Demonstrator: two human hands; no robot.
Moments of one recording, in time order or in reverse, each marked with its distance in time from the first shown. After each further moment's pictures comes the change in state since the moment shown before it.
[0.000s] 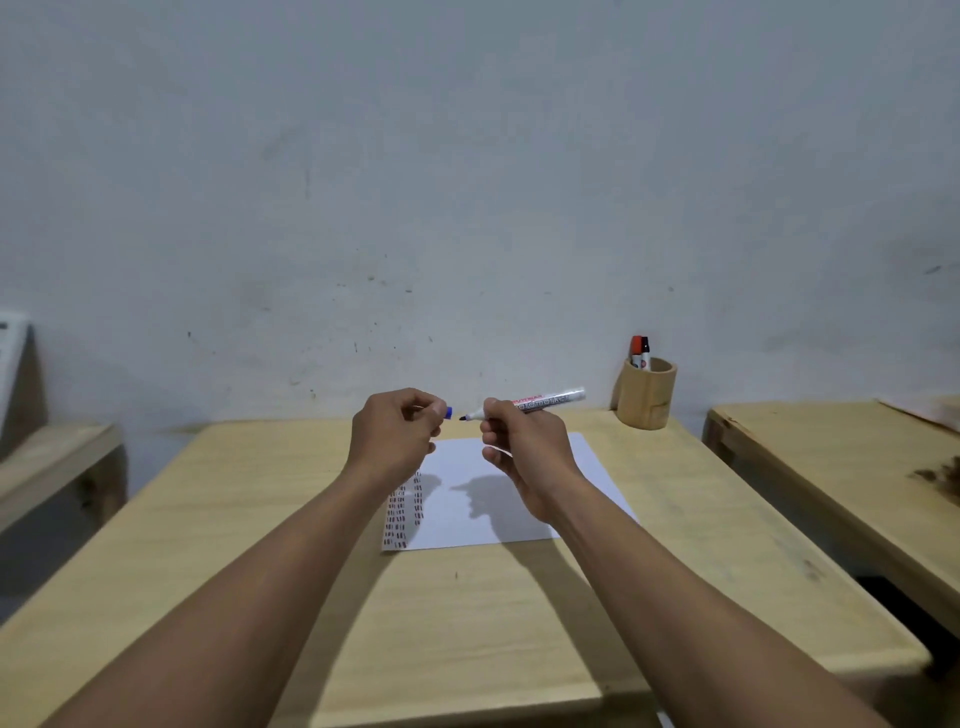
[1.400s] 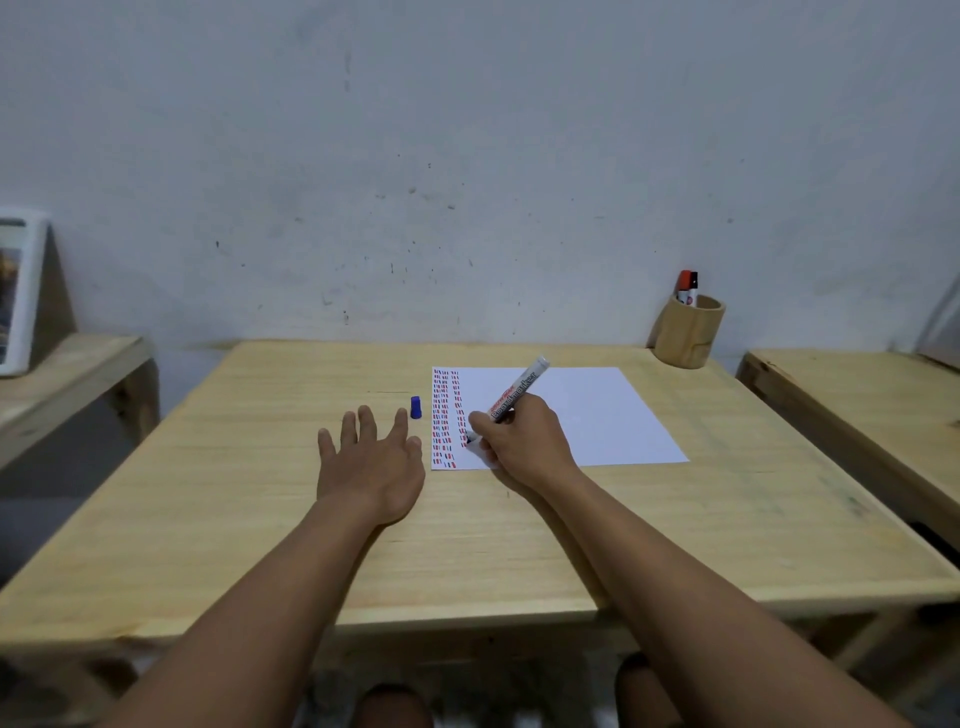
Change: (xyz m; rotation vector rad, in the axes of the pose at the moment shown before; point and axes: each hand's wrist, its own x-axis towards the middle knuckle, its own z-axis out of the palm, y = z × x) left_hand -0.050 -0.101 -0.048 1.070 -0.335 -0.160; right_hand -0.007 0.084 0.025 -0.882 -0.016 -0.160
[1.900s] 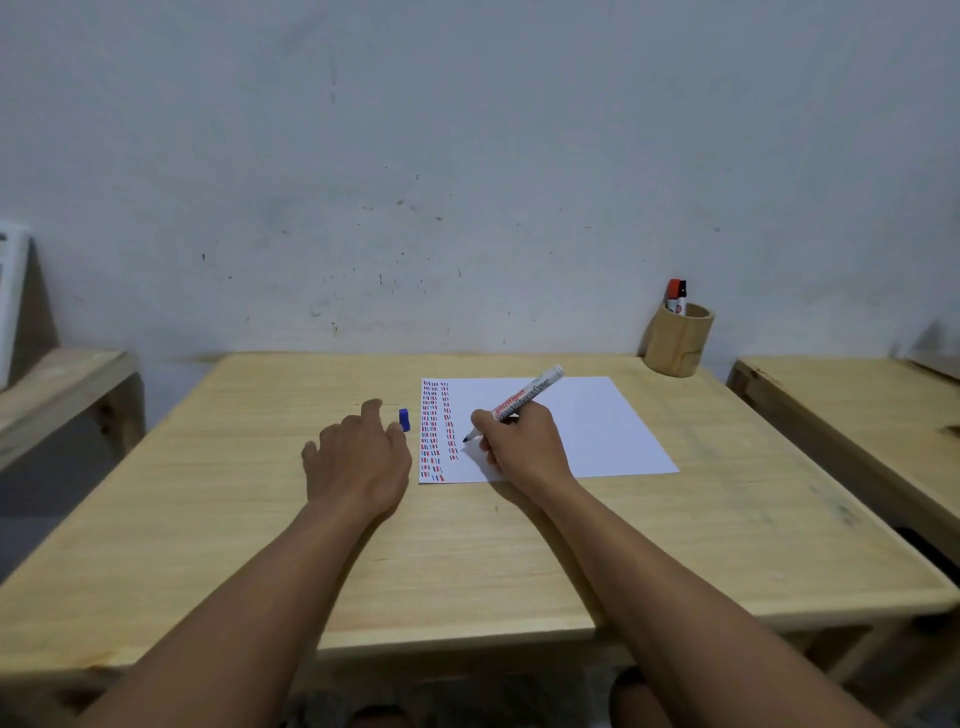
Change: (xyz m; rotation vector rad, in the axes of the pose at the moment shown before) left_hand 0.009 0.008 -0.011 -0.244 0.248 -0.071; right_hand 0.005 0.004 -0.005 0.220 0.073 0.099
